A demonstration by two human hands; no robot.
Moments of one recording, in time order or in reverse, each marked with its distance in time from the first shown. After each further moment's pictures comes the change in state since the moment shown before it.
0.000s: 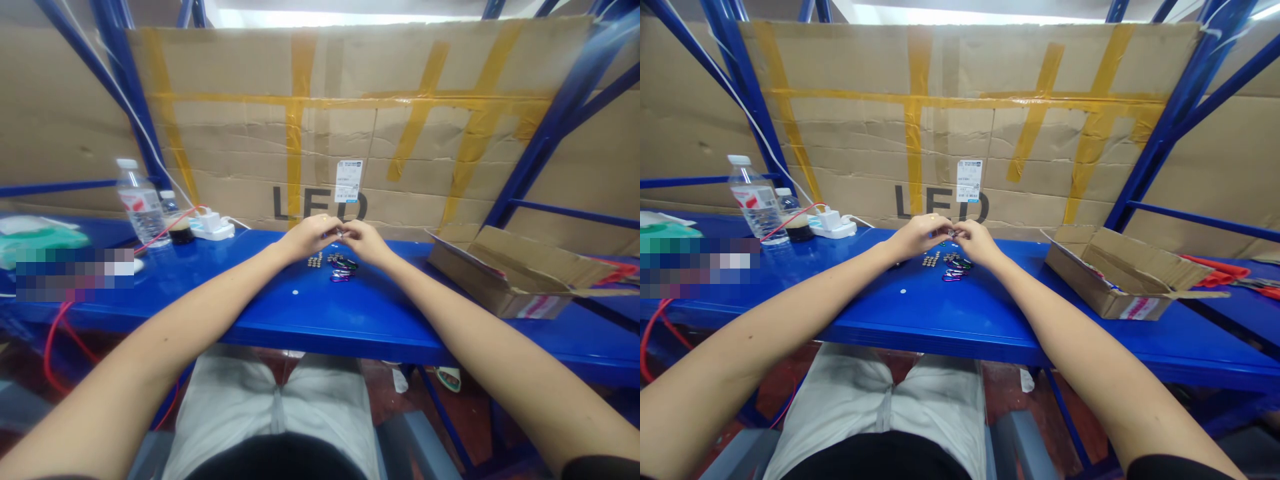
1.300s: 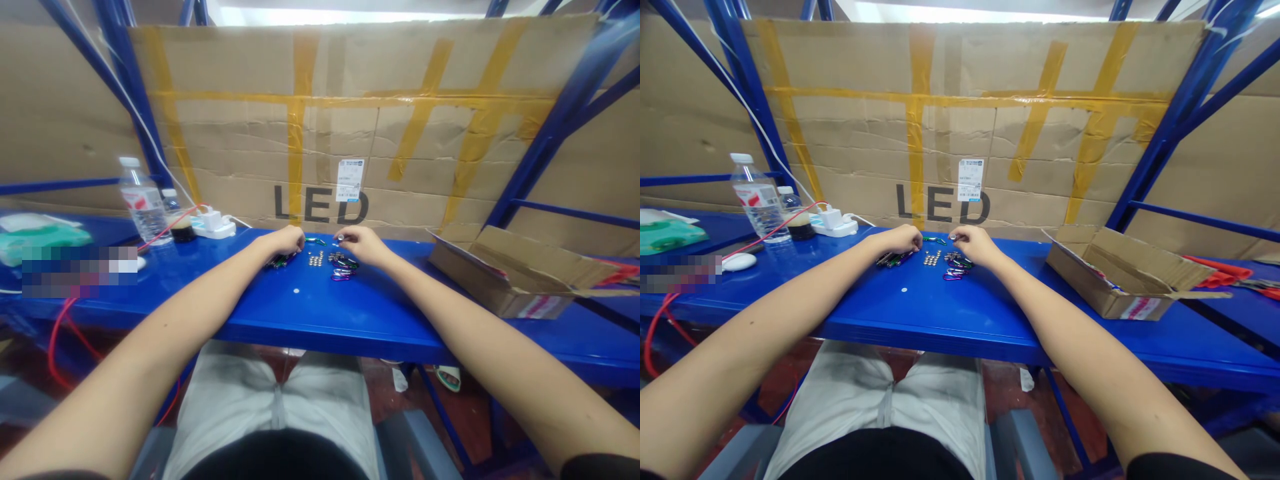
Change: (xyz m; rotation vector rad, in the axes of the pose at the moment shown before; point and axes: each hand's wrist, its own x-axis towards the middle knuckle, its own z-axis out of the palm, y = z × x) left_hand -0.032 -0.057 -0.010 0.068 -0.717 -0.643; right_hand -0.002 0.004 0.003 -0.030 -0.110 0.029
